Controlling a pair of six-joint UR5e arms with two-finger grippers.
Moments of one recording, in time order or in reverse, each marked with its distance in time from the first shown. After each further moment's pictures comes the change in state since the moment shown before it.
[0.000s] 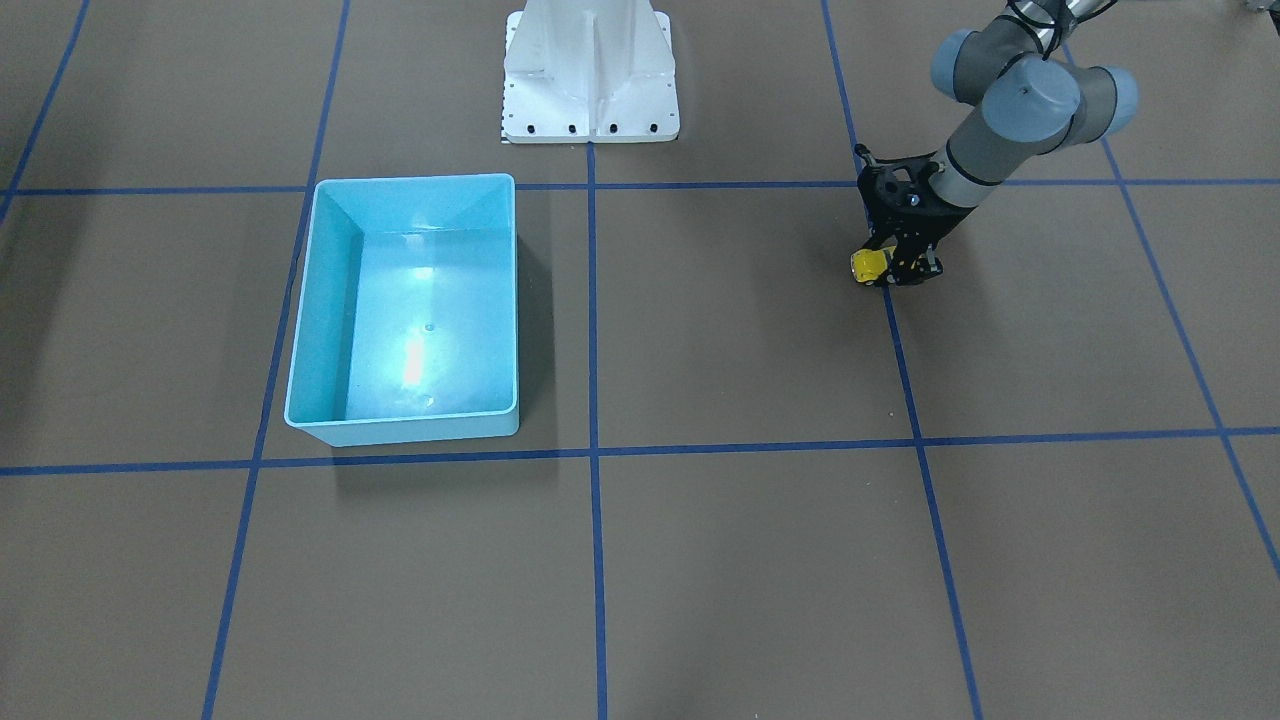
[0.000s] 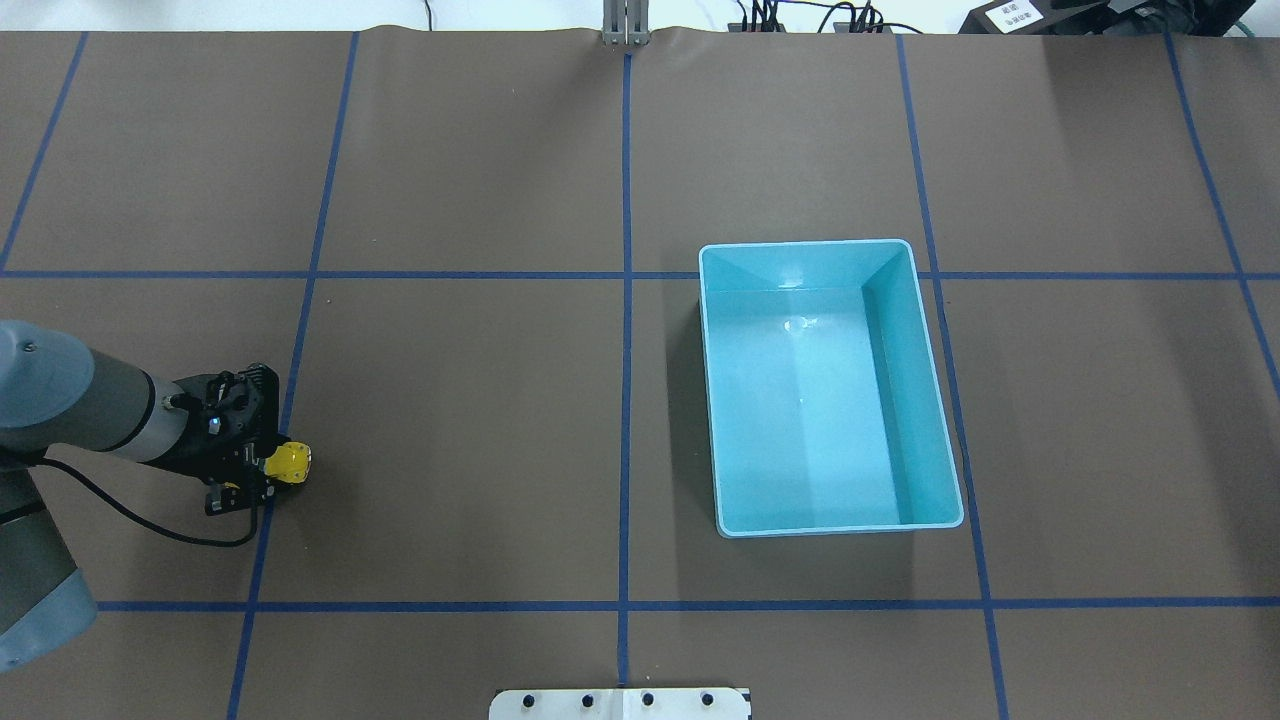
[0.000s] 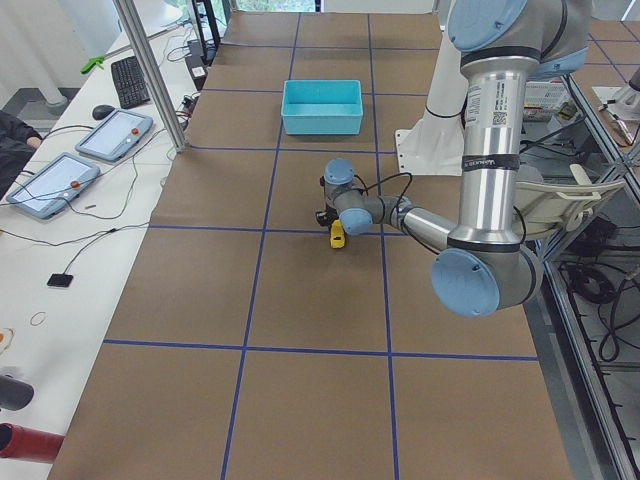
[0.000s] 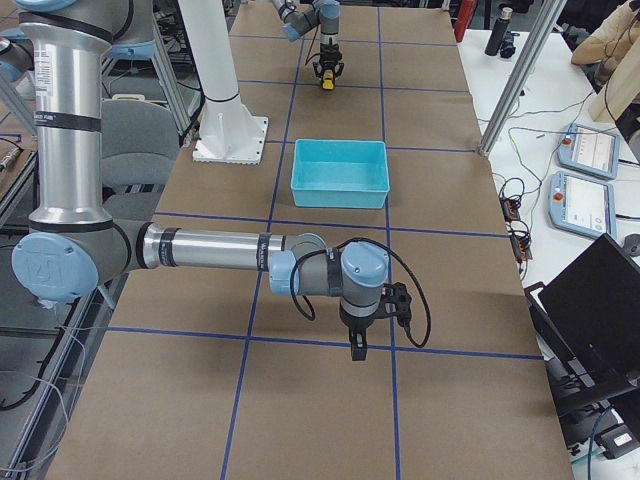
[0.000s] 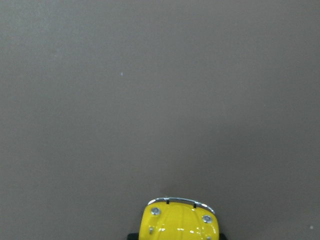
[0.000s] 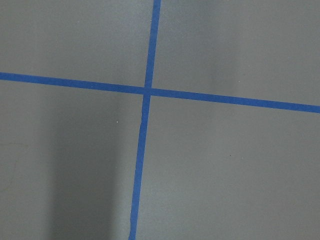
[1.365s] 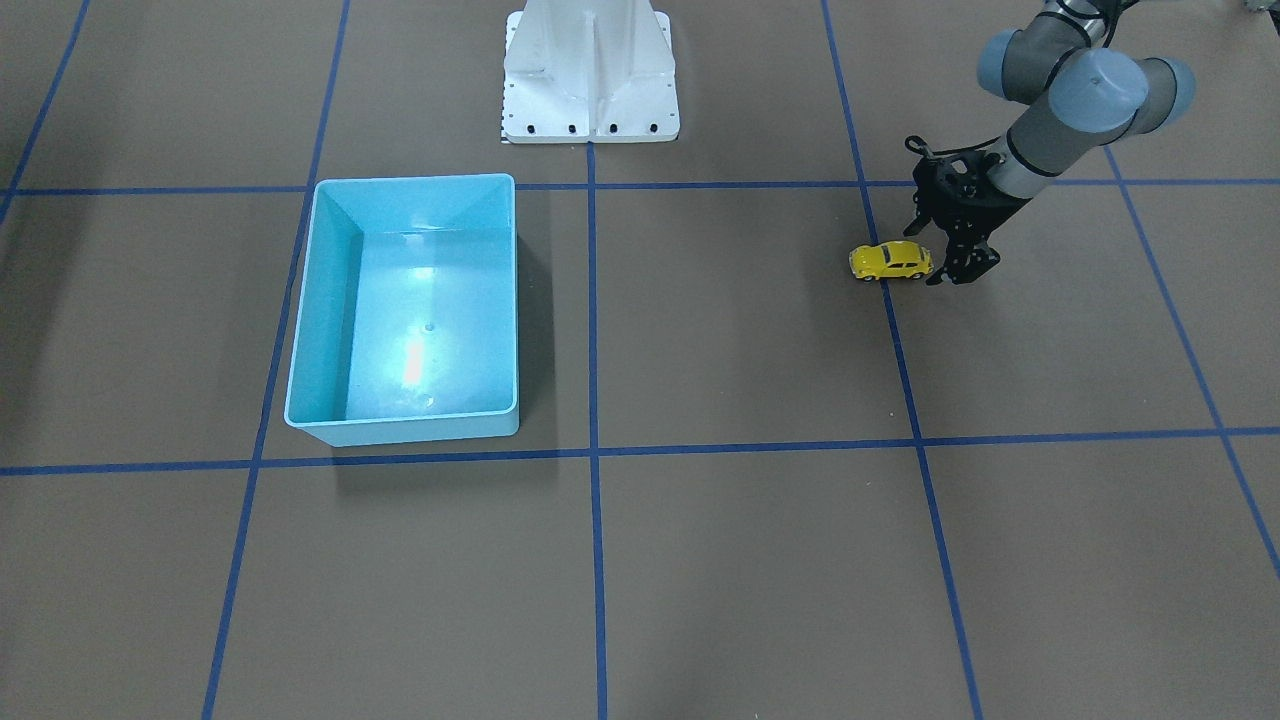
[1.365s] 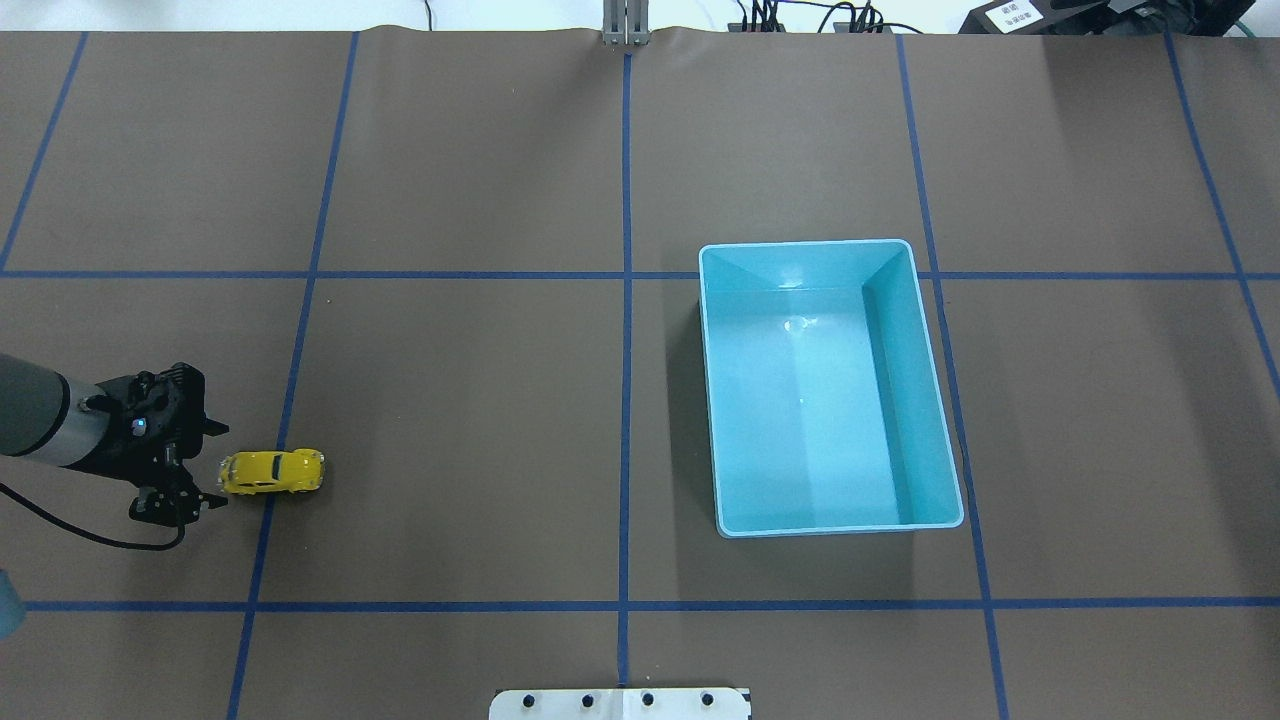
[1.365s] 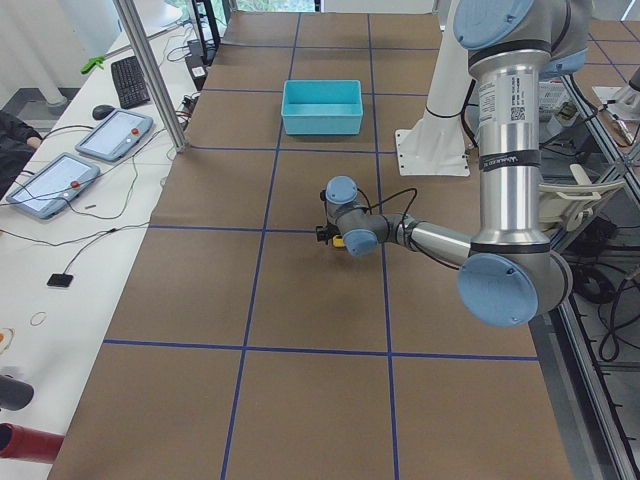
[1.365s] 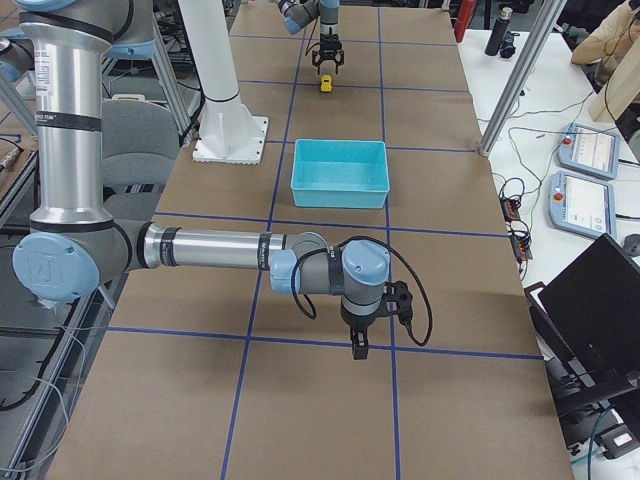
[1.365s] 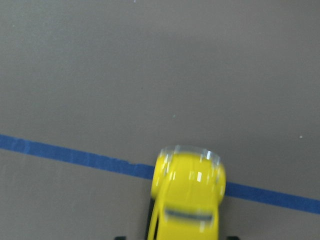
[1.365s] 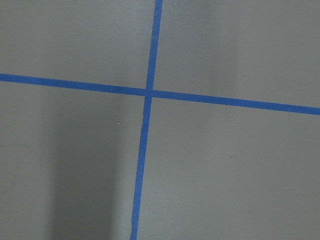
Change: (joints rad) left arm -0.064 0.094 0.014 -0.111 -0.055 0.000; right arm 0.000 0.004 0.001 0.000 0.000 0.000
